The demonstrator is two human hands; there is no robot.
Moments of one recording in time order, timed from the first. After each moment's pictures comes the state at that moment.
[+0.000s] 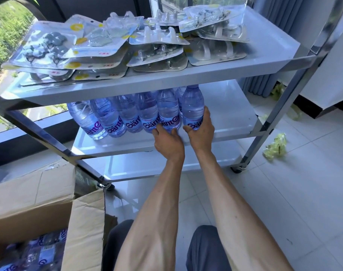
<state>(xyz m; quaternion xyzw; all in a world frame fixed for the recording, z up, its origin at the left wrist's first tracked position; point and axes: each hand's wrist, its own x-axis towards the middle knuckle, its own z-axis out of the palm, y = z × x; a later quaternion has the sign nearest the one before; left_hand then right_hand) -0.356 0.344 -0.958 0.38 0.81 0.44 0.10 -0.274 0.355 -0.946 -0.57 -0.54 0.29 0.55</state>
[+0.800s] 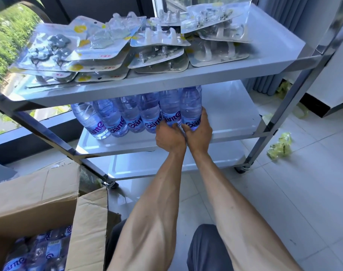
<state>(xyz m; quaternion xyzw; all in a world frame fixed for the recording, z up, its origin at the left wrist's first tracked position) -0.357 0.360 -0.943 0.35 0.84 0.39 0.11 -0.288 0.357 -0.956 -0.57 -0.52 0.30 0.57</state>
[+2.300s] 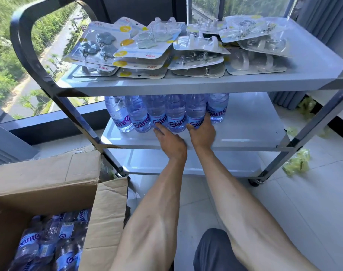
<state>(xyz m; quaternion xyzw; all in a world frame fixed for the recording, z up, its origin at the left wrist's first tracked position) -0.417 0.328 -0.955 0.35 0.83 0.41 0.15 -0.344 0.369 -0.951 -0.62 -0.57 0.27 0.47</state>
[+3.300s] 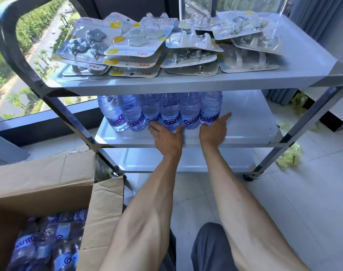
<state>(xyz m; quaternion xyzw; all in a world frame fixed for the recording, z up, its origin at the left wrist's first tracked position) -0.419 0.332 -0.951 0.36 0.83 0.39 0.15 -0.308 0.368 -0.940 -0.74 -0.44 0.26 0.44</state>
